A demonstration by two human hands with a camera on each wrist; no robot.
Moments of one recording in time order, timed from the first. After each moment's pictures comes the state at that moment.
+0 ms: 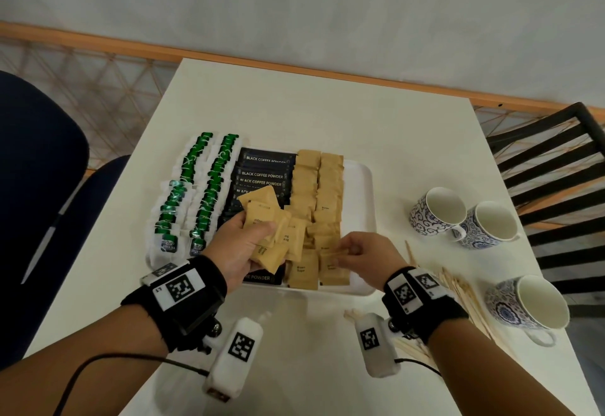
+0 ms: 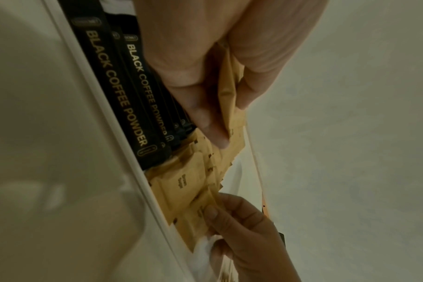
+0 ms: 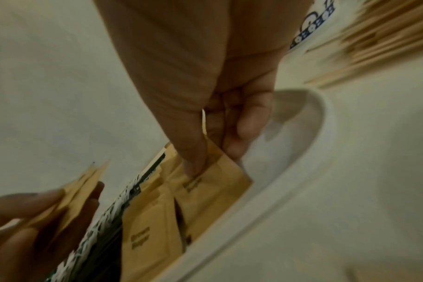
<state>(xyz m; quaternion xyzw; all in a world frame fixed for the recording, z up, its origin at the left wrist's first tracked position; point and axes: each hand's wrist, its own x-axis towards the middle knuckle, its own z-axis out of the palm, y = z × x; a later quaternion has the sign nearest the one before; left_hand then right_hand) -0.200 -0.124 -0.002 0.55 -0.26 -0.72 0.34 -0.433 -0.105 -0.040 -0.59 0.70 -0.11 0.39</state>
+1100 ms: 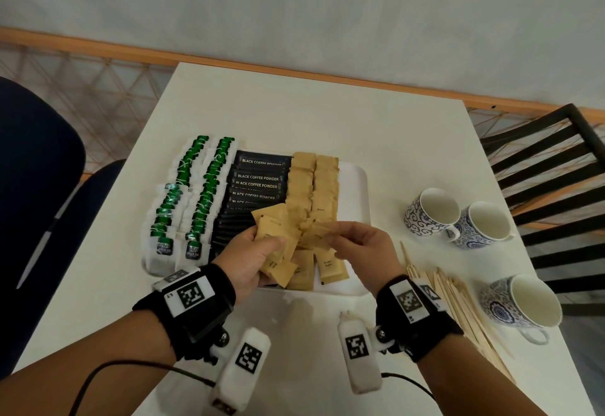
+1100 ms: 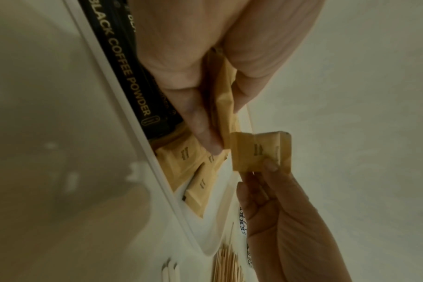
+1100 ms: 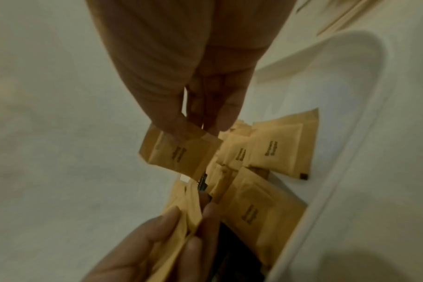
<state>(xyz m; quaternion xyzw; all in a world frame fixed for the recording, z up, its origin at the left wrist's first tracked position) -0.218 -0.114 -0.007 0.57 -0.26 -0.73 0.28 -0.407 -0.092 -0.012 -0.42 0.62 -0.42 0.51</state>
